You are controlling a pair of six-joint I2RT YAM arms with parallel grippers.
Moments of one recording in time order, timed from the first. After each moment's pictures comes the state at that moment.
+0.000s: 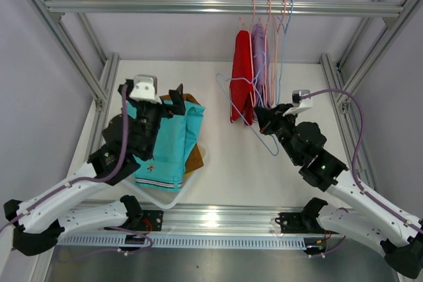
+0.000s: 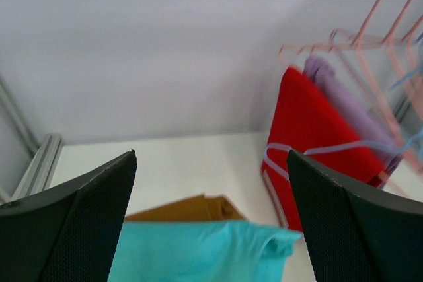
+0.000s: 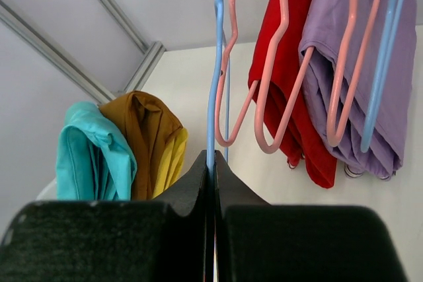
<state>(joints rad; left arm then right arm) -0.98 0.86 1.03 0.07 -0.83 0.14 0.79 0.81 0.77 0.08 0.37 0.45</state>
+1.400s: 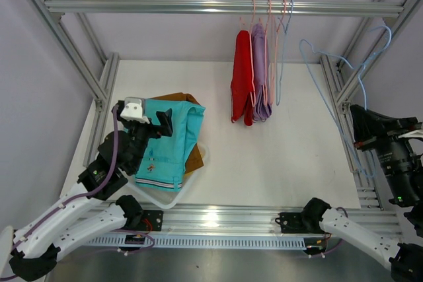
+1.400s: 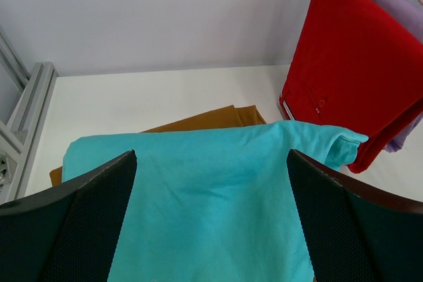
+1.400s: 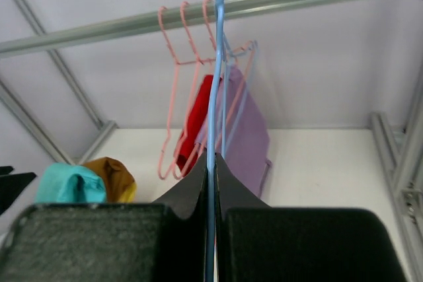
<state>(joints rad) -0.81 0.63 0.79 -0.14 -0.65 -0.04 0.82 0.54 1.45 -0.64 0.55 0.12</state>
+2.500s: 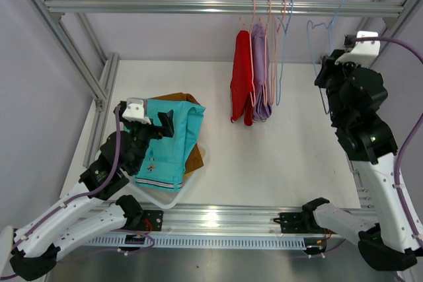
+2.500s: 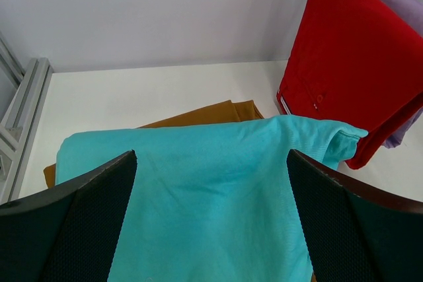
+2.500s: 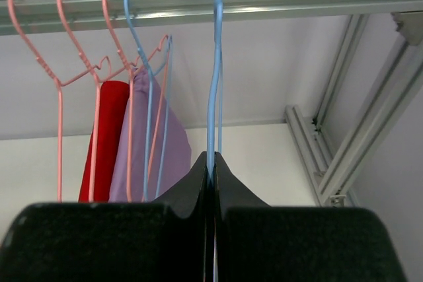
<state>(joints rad) -0.82 0.63 0.78 -0.14 -0.65 -0.05 0.45 1.00 1.51 -0.42 0.52 0.00</state>
